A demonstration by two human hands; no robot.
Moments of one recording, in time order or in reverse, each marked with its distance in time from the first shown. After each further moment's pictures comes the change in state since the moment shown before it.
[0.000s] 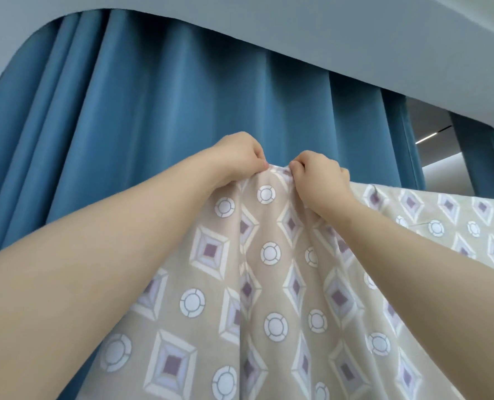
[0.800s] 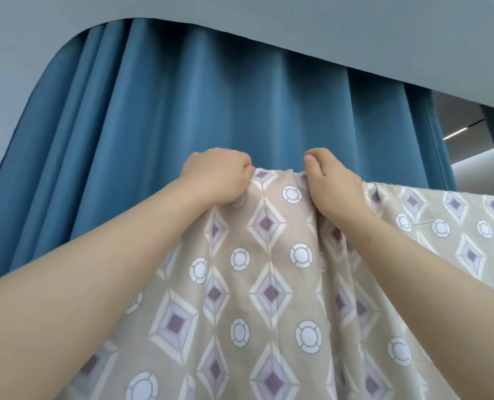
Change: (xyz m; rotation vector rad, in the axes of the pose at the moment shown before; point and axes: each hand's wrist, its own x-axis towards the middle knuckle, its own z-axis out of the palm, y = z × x) left_hand -0.029 -0.007 -0.008 0.520 0.121 0.032; right_hand -0.009 0.011 -0.013 0.299 0.005 0.007
